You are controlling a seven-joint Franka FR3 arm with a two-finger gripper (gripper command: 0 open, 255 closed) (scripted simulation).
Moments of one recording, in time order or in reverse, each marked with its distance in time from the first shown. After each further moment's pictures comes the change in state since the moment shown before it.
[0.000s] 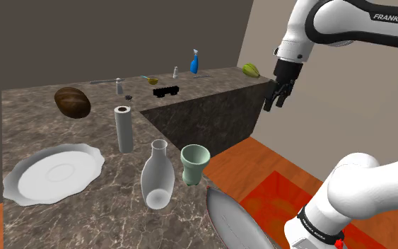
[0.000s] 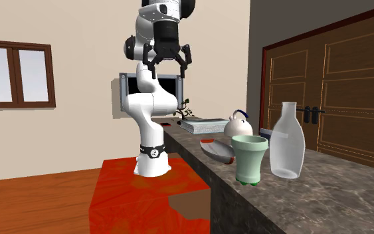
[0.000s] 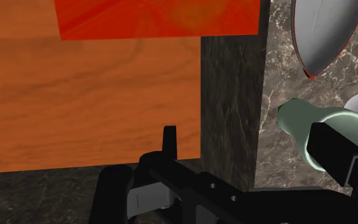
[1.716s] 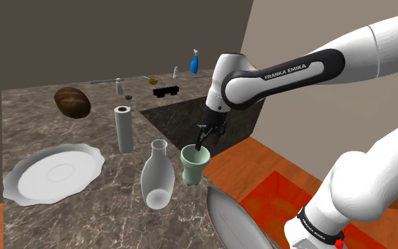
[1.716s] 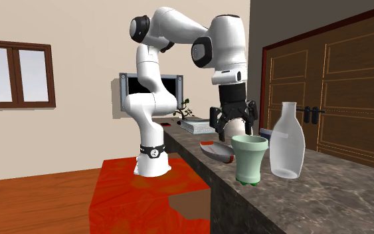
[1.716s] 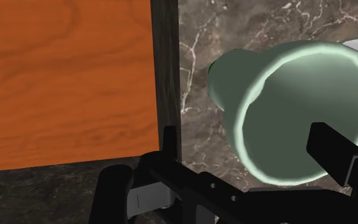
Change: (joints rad) arm 0.119 0.499 0.242 -0.087 0.190 0.655 0.209
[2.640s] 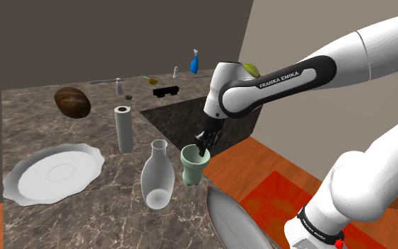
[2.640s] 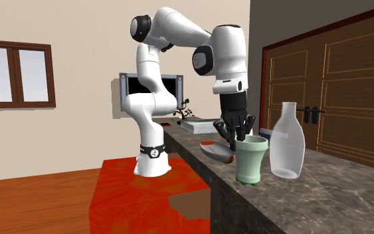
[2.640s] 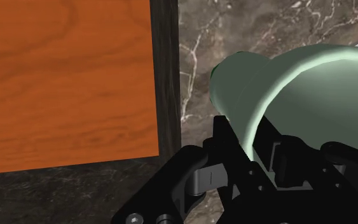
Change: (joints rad) arm 0.005 0.036 0.010 -0.031 0.005 0.069 0.000
